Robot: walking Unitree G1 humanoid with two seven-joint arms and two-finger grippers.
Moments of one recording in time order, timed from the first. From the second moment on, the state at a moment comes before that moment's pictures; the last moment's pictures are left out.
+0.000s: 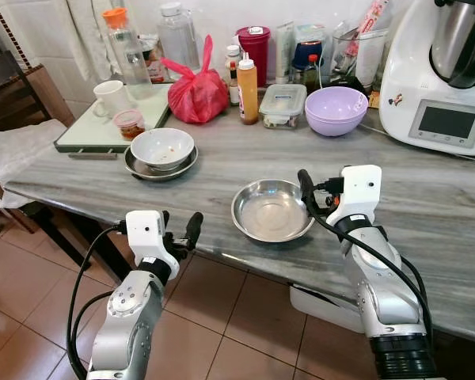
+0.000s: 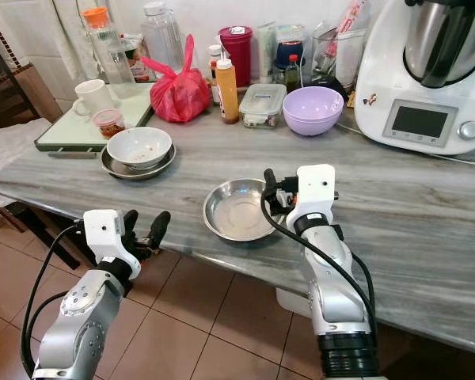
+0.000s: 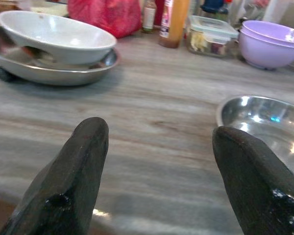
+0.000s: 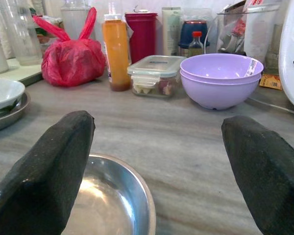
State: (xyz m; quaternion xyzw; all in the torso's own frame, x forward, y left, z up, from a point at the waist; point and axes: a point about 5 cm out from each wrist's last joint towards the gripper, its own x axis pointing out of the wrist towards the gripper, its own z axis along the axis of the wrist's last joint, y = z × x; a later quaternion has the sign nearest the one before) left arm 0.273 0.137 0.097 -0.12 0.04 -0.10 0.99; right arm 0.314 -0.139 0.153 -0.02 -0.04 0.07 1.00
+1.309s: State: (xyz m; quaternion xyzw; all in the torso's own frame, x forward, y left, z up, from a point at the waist) left arm 0.273 0.141 0.074 -0.15 0.06 -0.02 0.99; right arm 0.317 -0.124 0.150 -0.05 -0.02 0.13 0.99
